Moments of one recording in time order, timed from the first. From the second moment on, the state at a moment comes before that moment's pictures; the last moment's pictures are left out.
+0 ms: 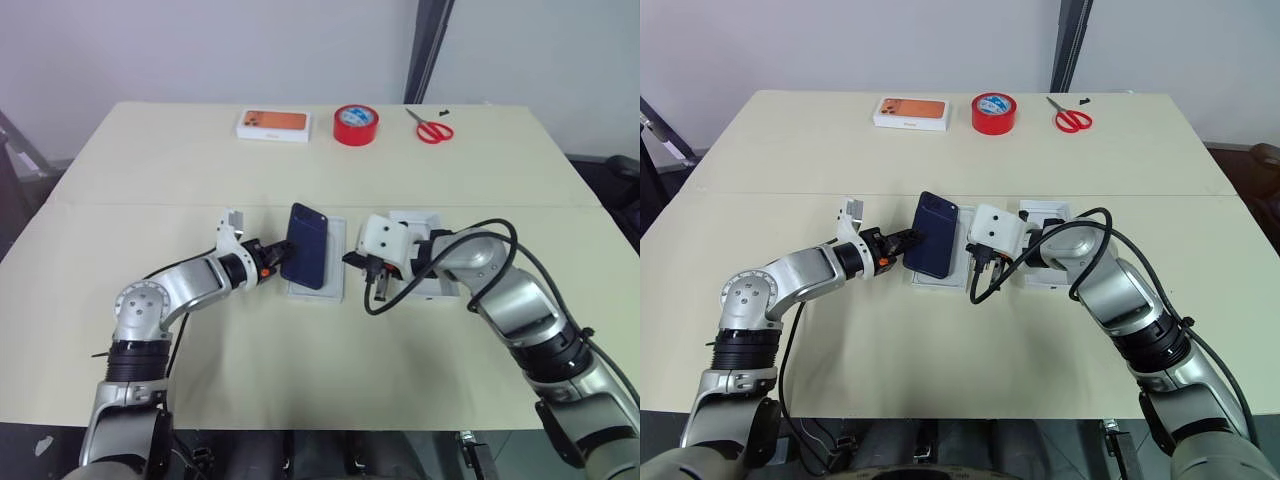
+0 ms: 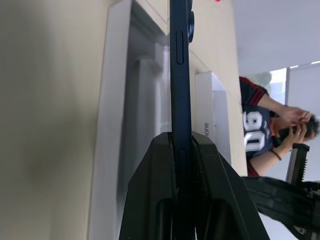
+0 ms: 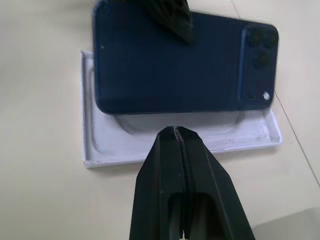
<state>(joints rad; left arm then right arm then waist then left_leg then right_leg) -0.48 0.37 0.13 0.08 -1.66 1.02 0.34 -0.60 -0.64 0.34 -0.31 0.01 0.67 0.92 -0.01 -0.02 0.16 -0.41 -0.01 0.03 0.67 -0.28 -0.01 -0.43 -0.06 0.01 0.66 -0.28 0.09</state>
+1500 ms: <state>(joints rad) -0.42 0.74 -0.13 -0.25 -0.88 0.96 -0.11 -0.61 -0.60 0.40 -0.17 -0.06 0.78 0.83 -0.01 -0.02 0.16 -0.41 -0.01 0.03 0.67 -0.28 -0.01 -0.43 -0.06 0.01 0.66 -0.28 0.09</state>
